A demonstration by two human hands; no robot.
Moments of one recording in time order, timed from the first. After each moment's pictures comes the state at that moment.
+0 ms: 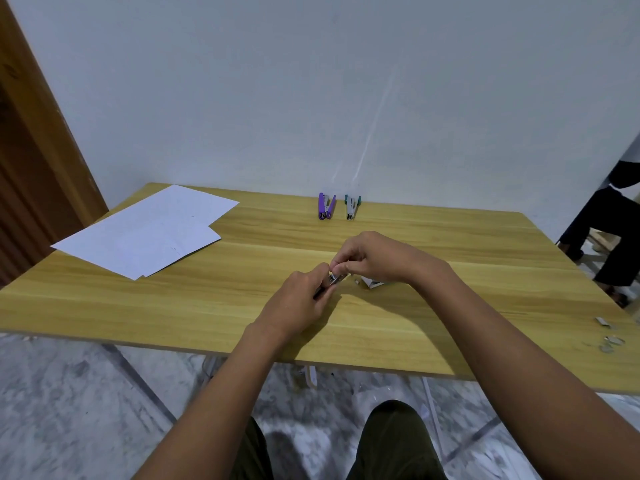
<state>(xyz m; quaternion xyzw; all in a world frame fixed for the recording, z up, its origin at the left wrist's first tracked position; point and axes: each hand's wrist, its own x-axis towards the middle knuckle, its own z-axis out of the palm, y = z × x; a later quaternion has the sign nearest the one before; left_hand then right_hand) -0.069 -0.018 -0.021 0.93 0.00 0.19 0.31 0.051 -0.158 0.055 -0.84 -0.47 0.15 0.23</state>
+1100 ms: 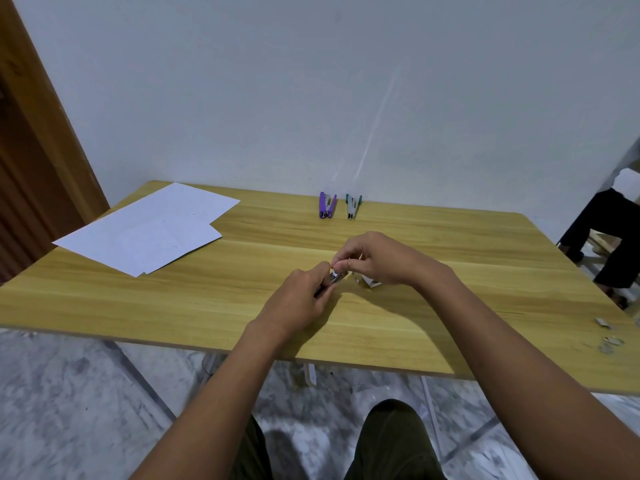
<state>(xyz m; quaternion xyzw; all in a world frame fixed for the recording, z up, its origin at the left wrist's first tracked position) -0.070 -0.019 -0.020 0.93 0.00 0.19 0.31 0.051 -0.163 0.049 -0.84 -0.46 0.13 0.25</state>
